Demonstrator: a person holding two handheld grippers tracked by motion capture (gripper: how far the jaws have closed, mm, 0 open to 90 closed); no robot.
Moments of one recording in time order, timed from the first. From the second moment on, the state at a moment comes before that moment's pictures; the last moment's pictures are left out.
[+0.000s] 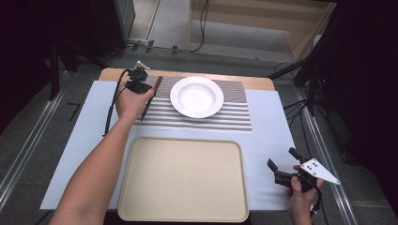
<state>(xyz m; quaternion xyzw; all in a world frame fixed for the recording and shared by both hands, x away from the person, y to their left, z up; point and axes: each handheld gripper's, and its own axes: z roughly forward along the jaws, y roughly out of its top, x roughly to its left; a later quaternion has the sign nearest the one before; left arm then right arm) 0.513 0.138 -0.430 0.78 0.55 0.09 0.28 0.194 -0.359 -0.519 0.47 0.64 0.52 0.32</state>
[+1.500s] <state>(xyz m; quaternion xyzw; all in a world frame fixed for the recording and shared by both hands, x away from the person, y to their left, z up) 0.332 0.134 -0.434 0.82 0.44 0.10 0.34 0.193 -0.359 -0.518 0.47 0.64 0.52 0.32</state>
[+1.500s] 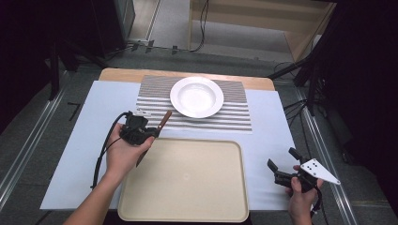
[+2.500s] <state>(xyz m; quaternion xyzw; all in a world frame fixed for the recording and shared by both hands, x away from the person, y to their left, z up) 0.270 0.166 -0.480 0.80 0.49 0.06 0.34 0.193 -0.359 -0.519 0.47 0.64 0.51 0.32</state>
